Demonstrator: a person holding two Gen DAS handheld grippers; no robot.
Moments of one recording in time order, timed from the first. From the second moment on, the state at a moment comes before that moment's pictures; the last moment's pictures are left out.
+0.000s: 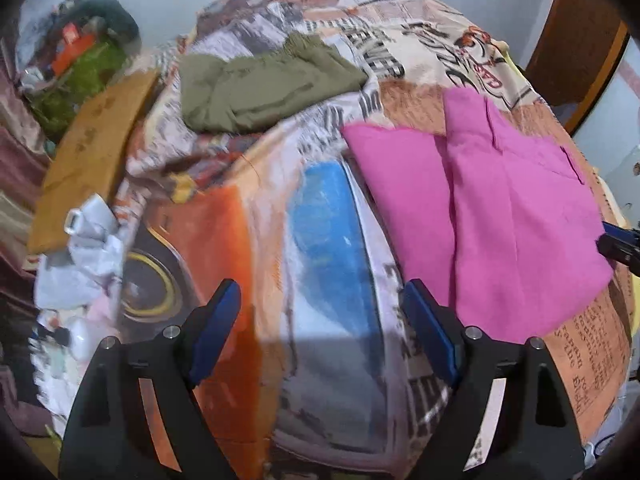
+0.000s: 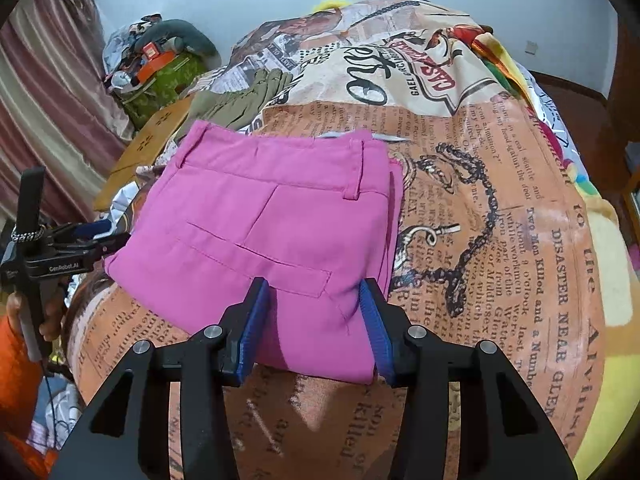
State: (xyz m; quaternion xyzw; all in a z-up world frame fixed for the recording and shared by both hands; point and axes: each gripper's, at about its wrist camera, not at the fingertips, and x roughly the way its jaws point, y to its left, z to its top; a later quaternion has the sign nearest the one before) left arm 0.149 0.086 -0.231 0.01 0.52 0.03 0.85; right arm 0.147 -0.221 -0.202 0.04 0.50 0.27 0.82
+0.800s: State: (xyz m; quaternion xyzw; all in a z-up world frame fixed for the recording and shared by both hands) left arm 0.242 -0.007 -0.213 0.05 0.49 -0.07 0.87; right arm 0.223 -0.215 -0.208 0.03 0.48 0.27 0.83
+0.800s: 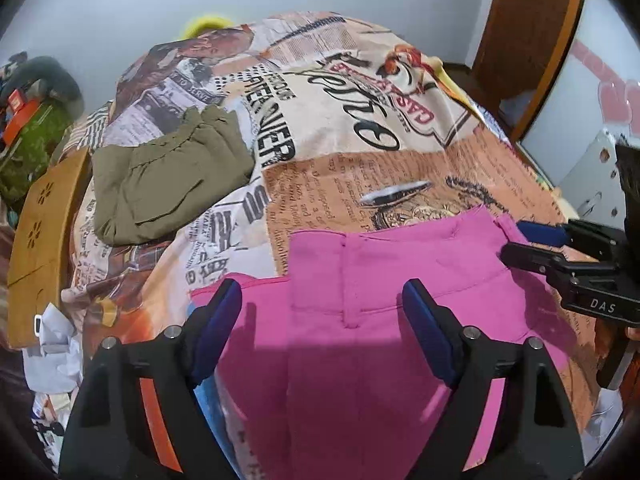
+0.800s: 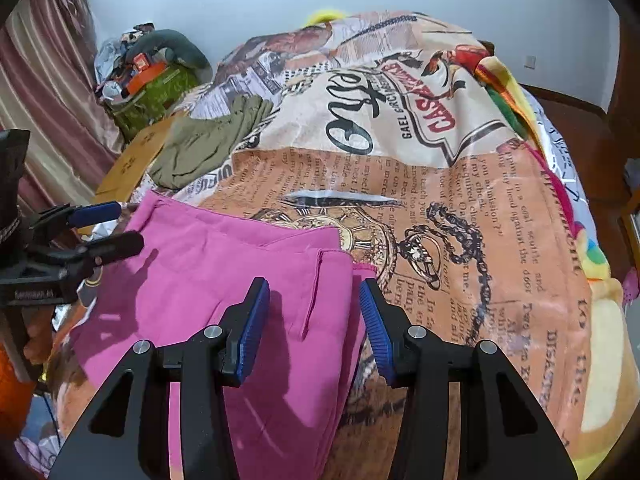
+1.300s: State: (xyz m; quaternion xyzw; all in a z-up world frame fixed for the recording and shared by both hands) left arm 0.244 -0.005 -0.238 0.05 0.49 -0.05 0.87; right arm 0.228 -0.209 -0.222 0.01 0.48 0.27 0.83
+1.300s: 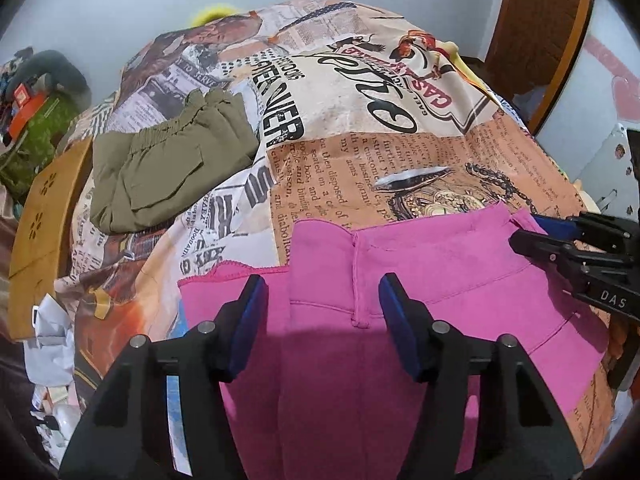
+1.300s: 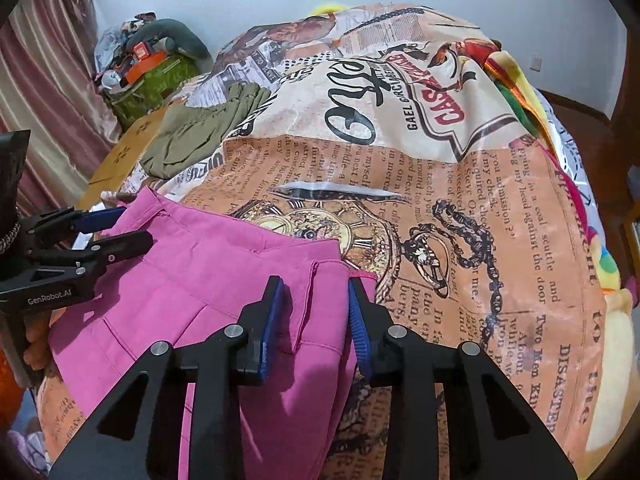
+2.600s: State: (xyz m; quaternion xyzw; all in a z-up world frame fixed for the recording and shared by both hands) left arm 0.207 0.041 -0.247 -0.11 0.55 -0.06 0.82; right arm 0.193 -0.229 -0.230 0.09 0.52 0.26 0.81
